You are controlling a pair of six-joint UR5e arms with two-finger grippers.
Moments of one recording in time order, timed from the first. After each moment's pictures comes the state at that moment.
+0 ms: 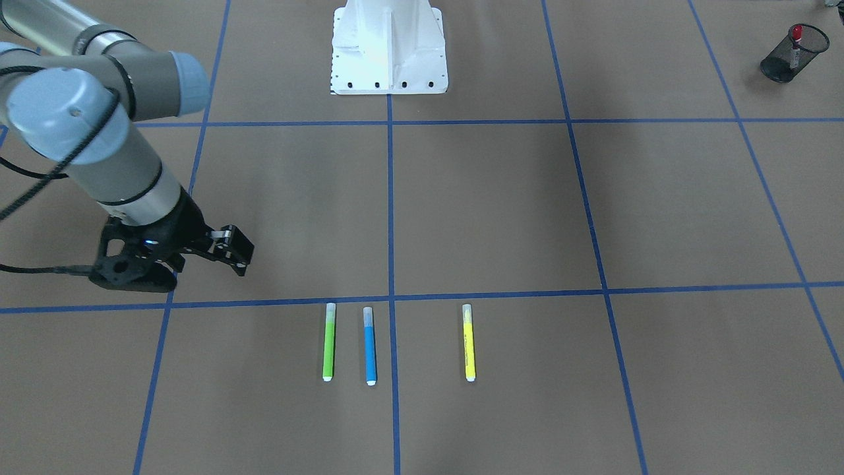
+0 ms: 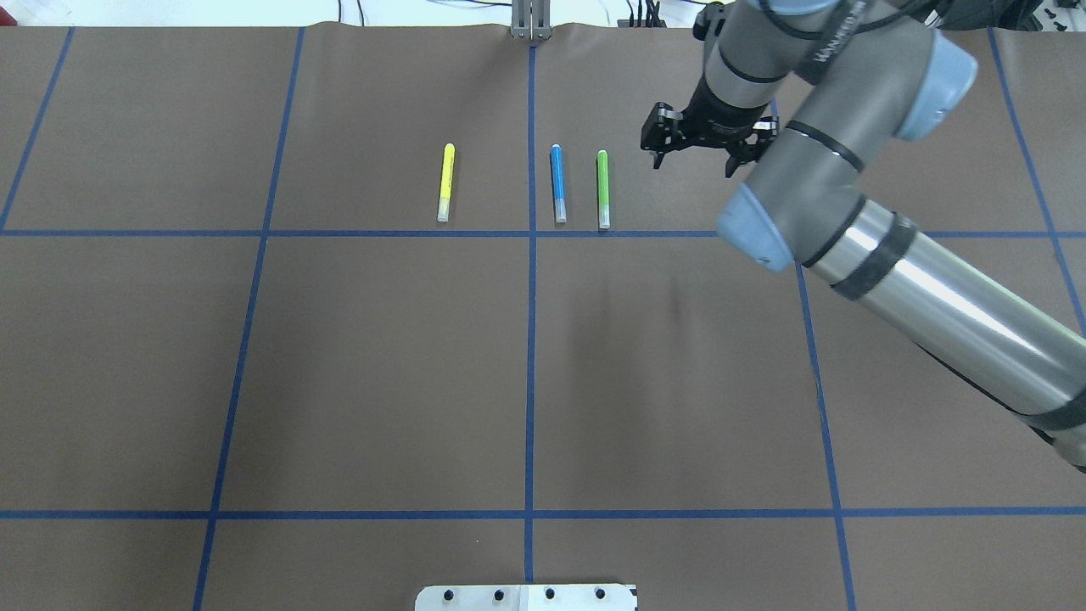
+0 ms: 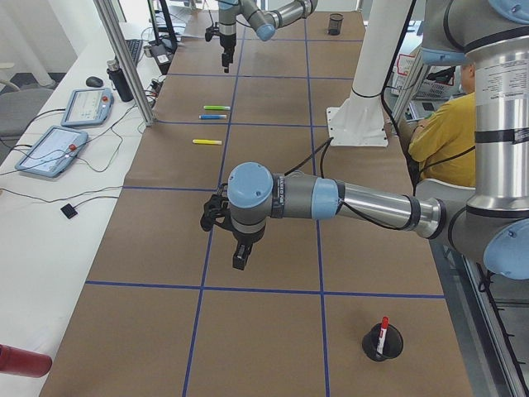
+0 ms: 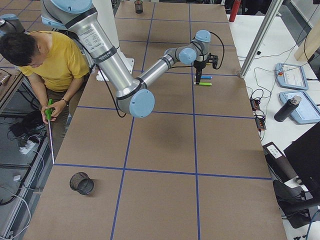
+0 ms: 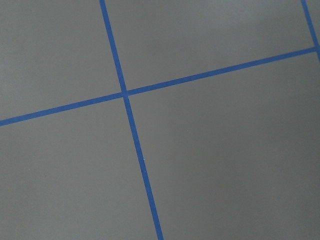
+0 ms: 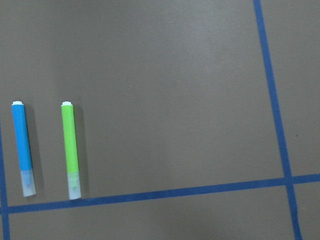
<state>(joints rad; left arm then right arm) -1.65 -1.44 -1.90 -1.41 -2.46 0.27 0.86 -0.81 1.44 -1.57 2.10 1.03</state>
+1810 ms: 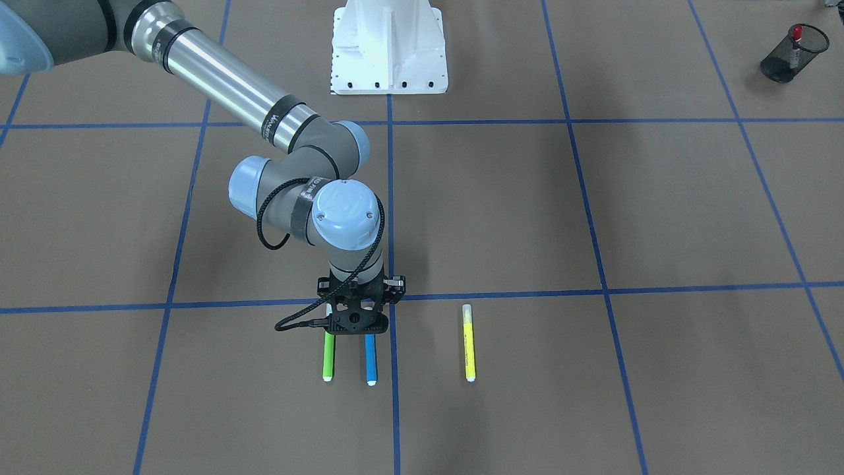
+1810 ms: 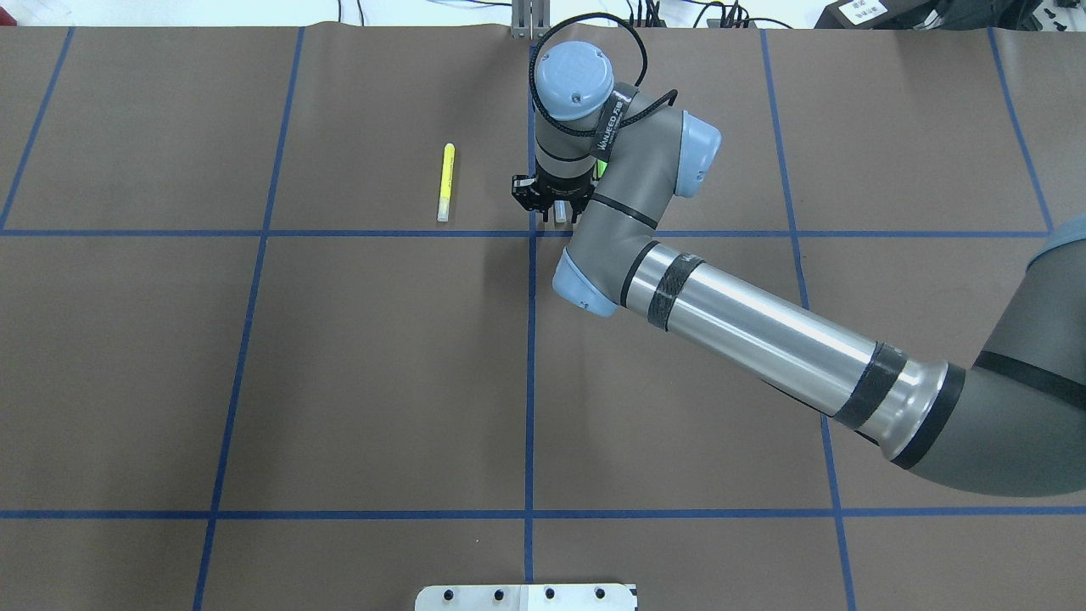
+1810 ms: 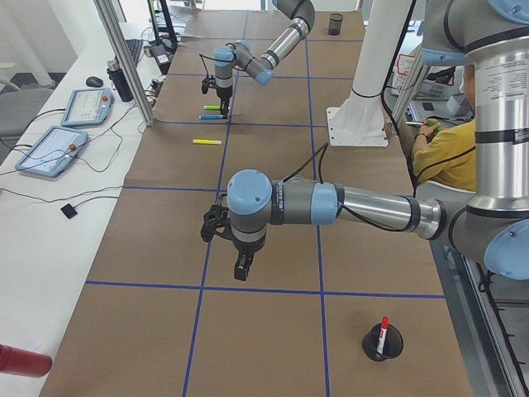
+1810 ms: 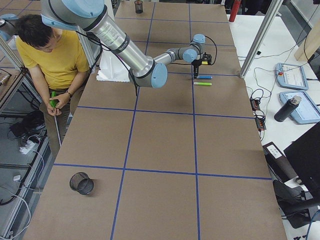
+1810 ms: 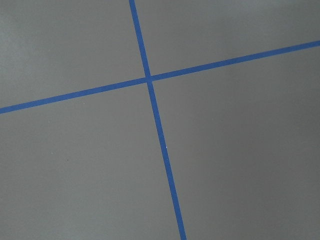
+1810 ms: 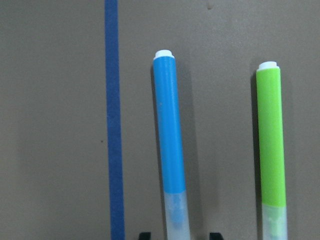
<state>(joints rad) -1.65 -1.44 -1.87 -1.42 -2.40 0.26 0.68 -0.54 0.94 -1.27 1.96 1.11</state>
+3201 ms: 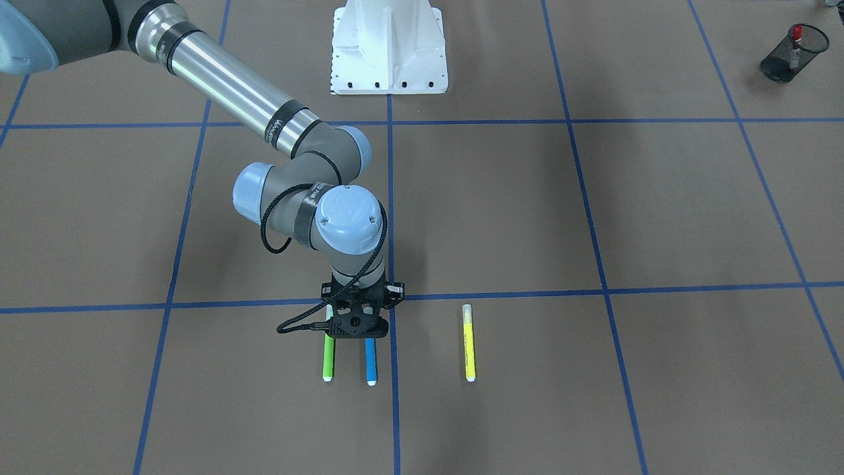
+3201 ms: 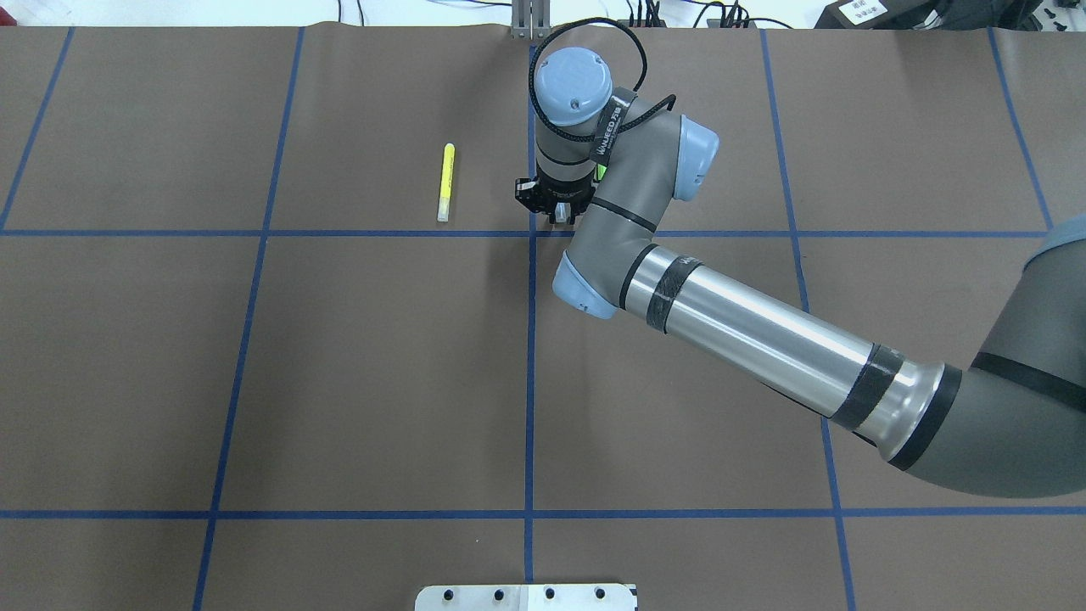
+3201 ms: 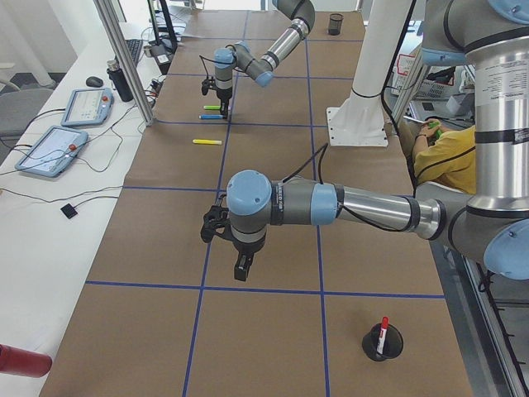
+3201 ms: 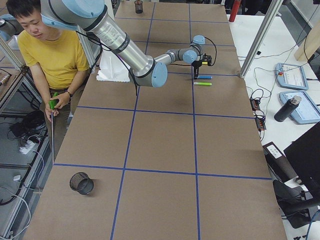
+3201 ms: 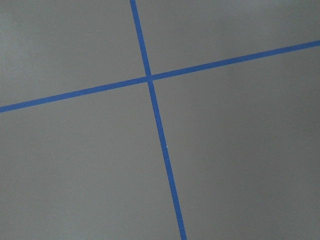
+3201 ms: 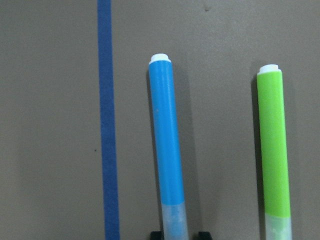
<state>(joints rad) -1.65 -1.44 -1.87 -1.41 -2.40 0.26 0.67 -0.54 0.92 -1.26 1.94 1.11</state>
